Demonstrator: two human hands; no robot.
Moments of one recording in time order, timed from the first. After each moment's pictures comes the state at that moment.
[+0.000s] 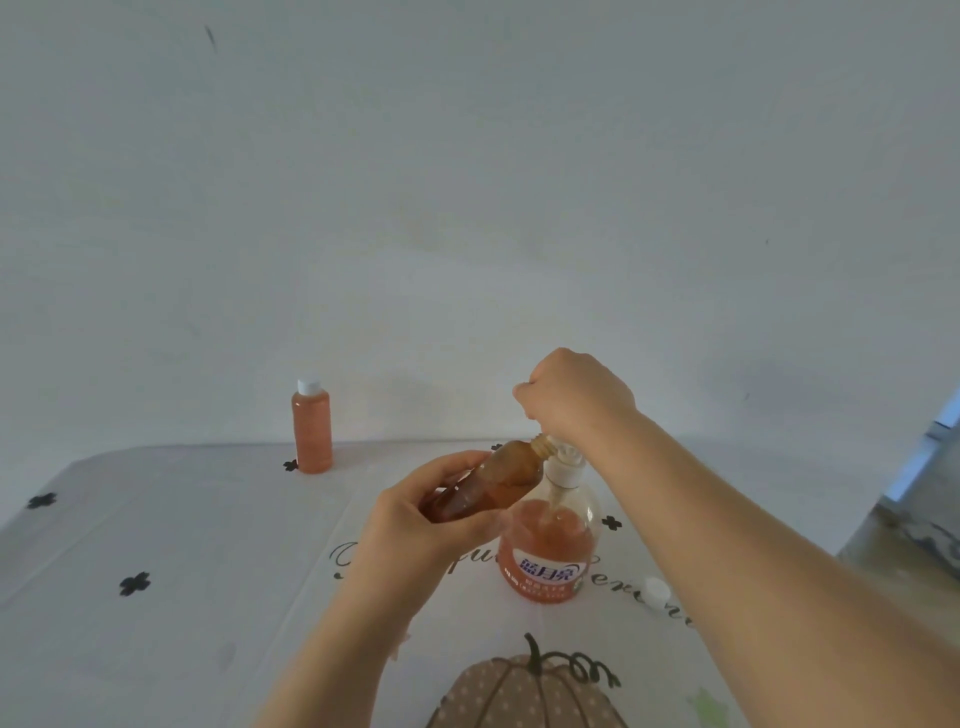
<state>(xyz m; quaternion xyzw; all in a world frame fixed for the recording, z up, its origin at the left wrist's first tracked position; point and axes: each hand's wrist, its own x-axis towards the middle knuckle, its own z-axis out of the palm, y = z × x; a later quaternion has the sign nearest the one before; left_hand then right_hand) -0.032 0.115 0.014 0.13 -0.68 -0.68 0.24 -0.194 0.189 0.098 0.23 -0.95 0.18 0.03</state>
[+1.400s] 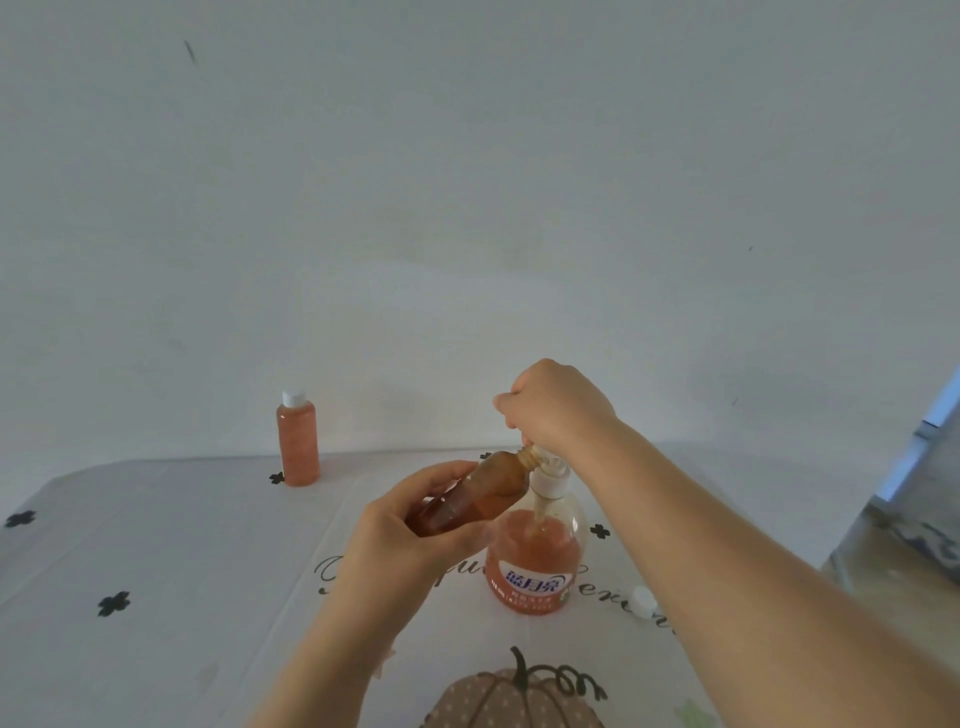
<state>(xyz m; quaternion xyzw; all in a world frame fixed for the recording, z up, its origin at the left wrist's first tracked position) -0.033 0.117 0.016 0.13 -0.70 -0.66 0.25 -0.200 0.189 0.094 0.25 -0.94 0.22 0.01</state>
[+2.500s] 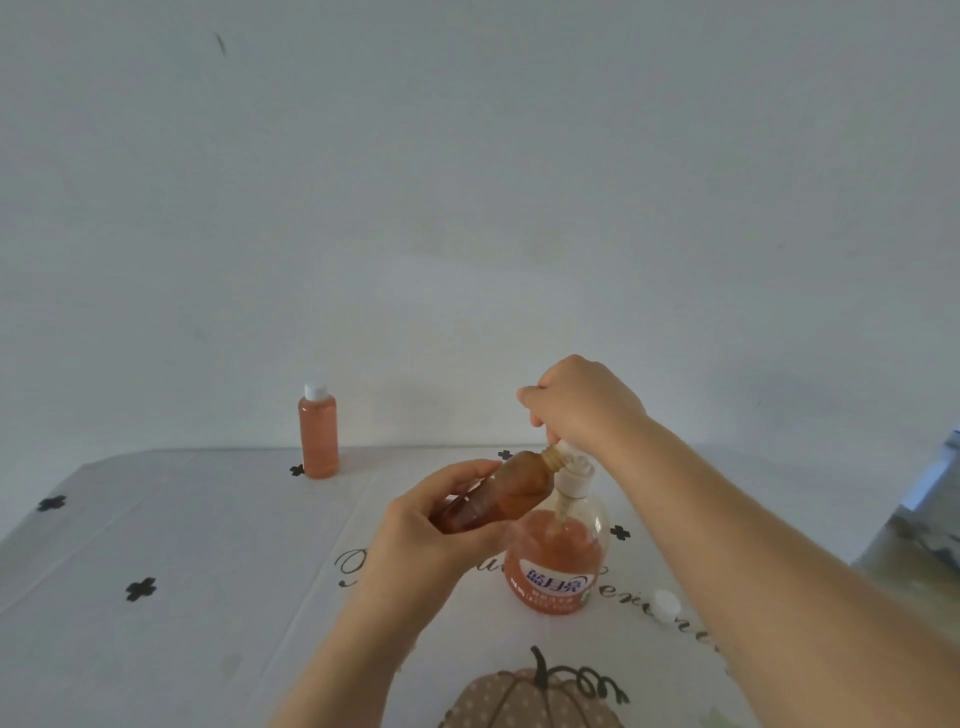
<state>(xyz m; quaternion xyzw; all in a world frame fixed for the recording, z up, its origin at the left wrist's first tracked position) -0.030 0.120 0.020 0.14 -0.68 -0.68 0.23 -0.200 0.192 0.094 0.25 -0.94 0.22 0.02</state>
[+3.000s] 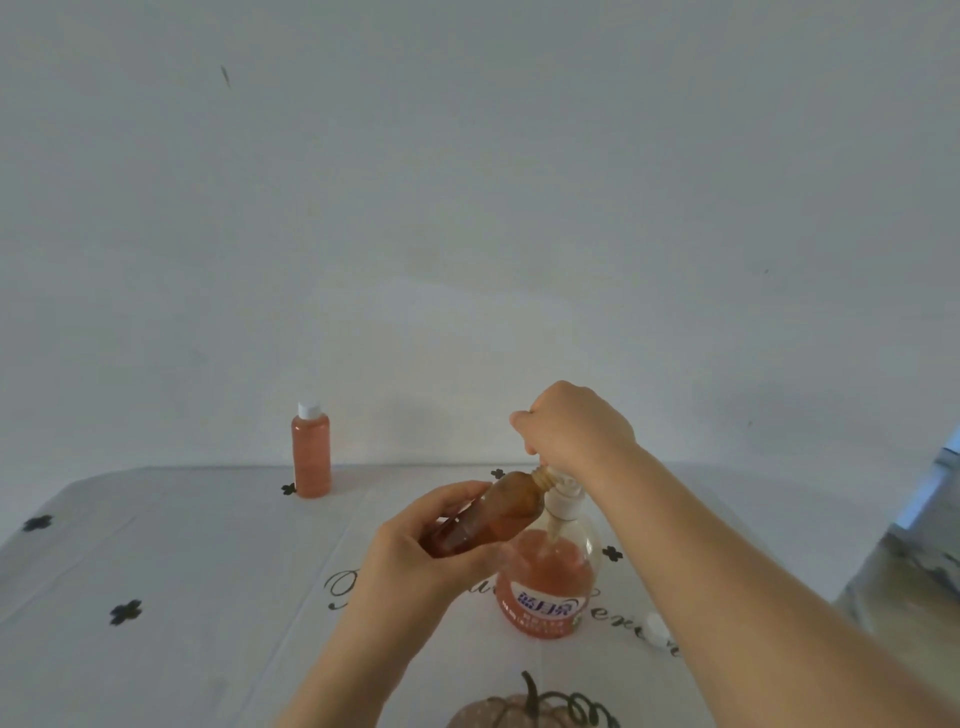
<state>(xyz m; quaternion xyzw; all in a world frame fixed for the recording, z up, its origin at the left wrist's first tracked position) -0.029 0.122 0.023 0.14 -0.68 -0.68 0.25 -0.196 0.189 0.097 0.23 -0.95 0.19 0.02</state>
